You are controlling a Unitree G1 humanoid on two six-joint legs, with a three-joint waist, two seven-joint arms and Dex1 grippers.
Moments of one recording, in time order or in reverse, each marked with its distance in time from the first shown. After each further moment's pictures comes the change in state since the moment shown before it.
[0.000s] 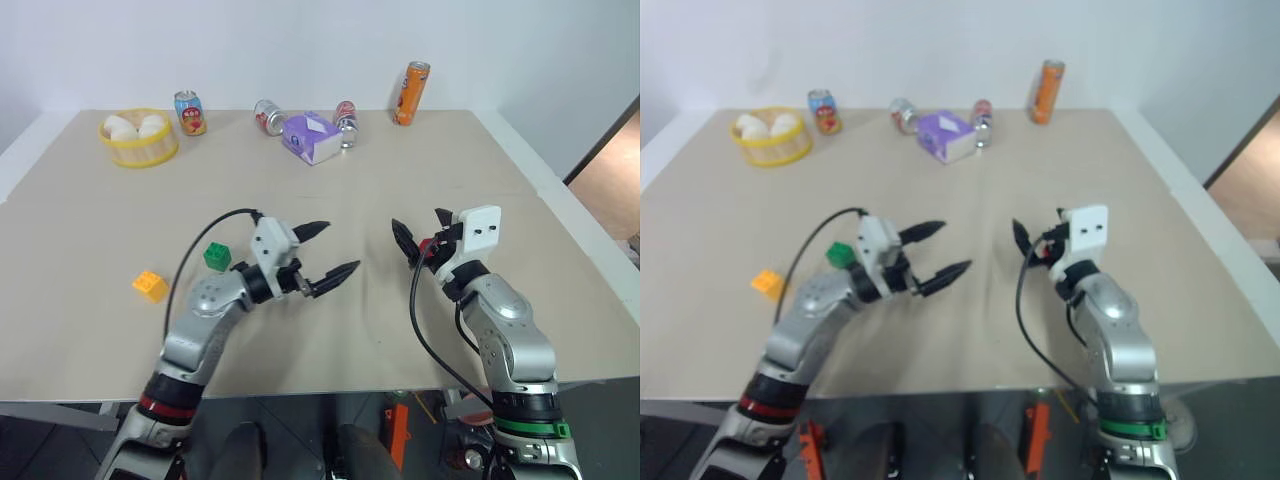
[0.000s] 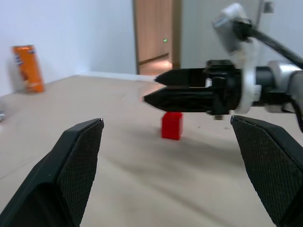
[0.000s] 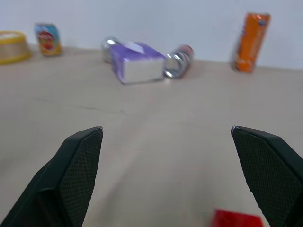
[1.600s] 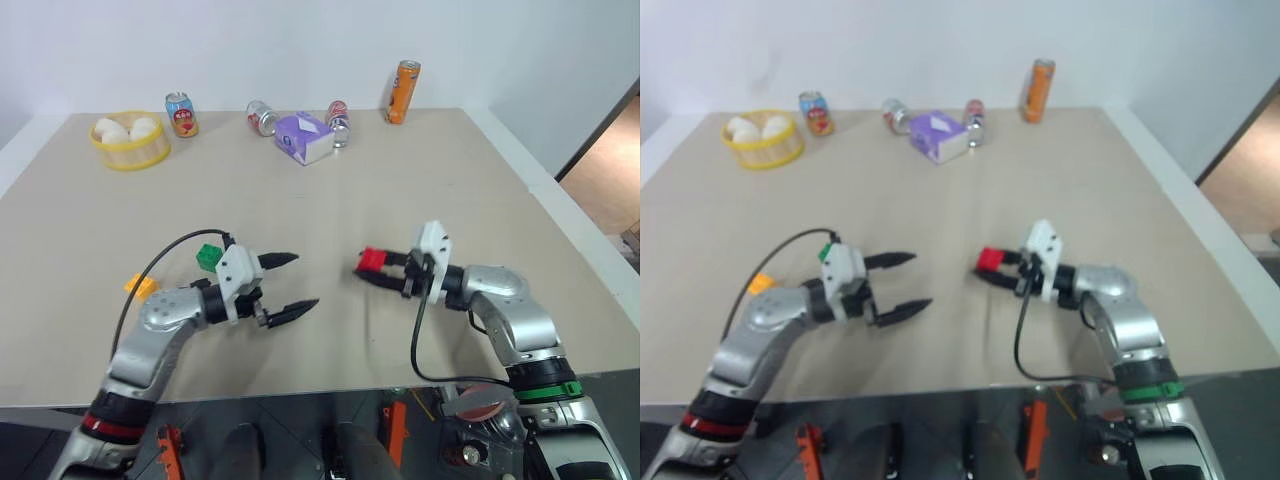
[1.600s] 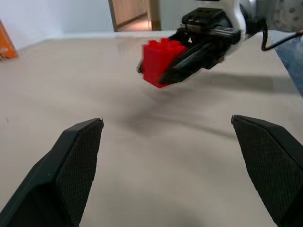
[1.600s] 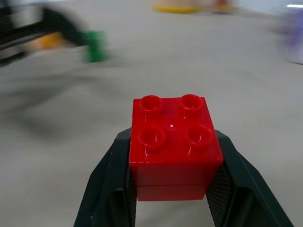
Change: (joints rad) left arm 0.153 0.276 0.099 -0.107 -0.059 0.018 -0.221; right arm -0.127 -0.210 0.220 0.234 0.088 -0.160 0.836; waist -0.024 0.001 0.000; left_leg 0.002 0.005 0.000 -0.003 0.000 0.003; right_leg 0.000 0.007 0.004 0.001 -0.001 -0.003
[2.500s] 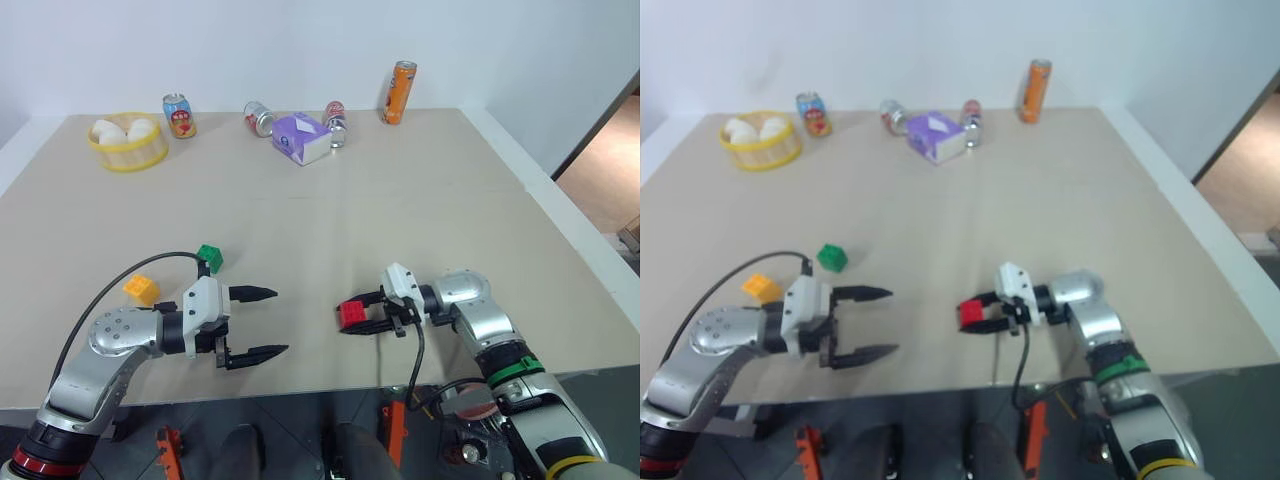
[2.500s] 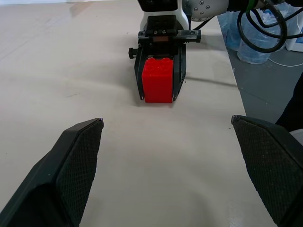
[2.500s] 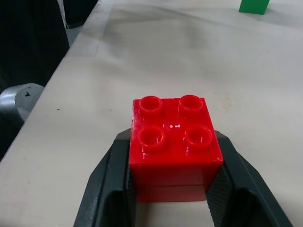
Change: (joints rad) left arm 0.165 0.195 0.062 -0.137 -0.071 0.028 -0.119; right arm -0.131 0.063 0.151 0.402 -0.124 -0.351 0.405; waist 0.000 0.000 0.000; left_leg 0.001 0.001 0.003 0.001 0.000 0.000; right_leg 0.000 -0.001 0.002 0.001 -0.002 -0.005
